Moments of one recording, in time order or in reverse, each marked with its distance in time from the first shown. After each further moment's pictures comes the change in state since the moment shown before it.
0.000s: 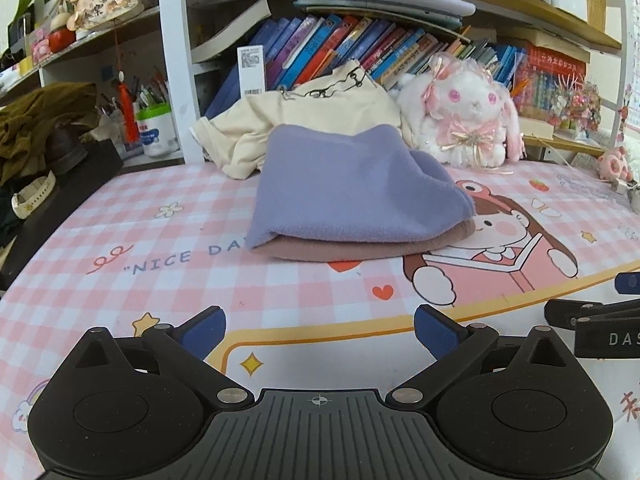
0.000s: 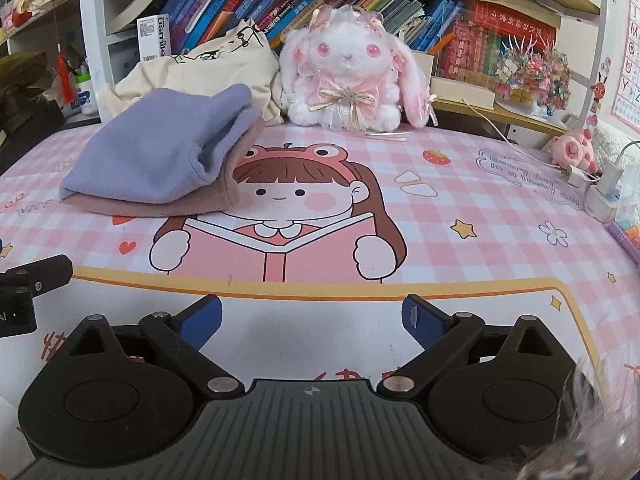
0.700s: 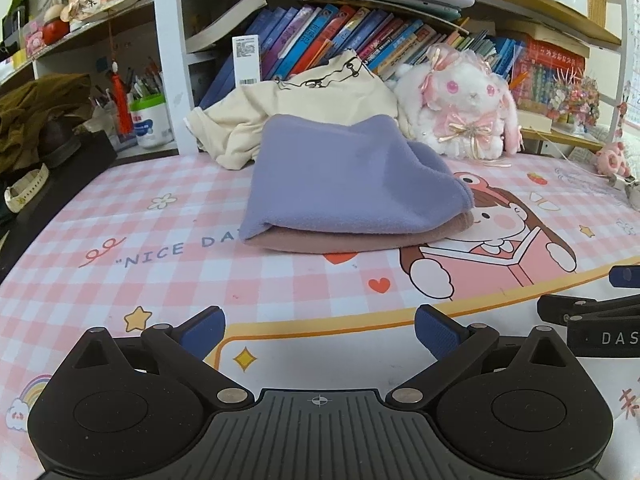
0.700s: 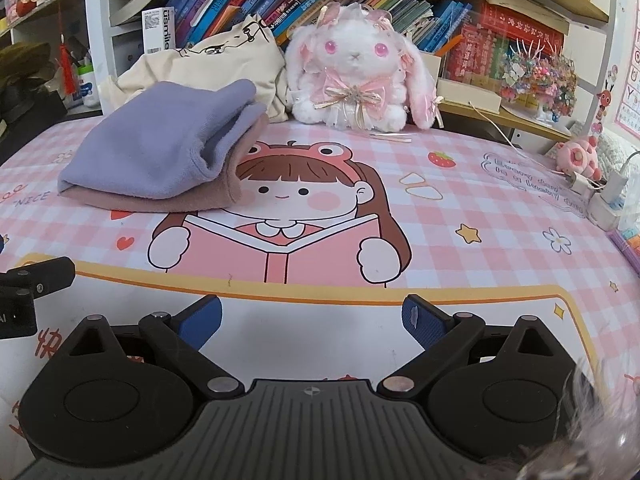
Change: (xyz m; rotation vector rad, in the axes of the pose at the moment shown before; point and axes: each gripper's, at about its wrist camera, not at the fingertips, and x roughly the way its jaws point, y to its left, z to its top) left arm 0.005 -0.001 -0.001 -0.003 0.028 -0.025; right arm 0.003 0.001 0.000 -0.017 0.004 -0.006
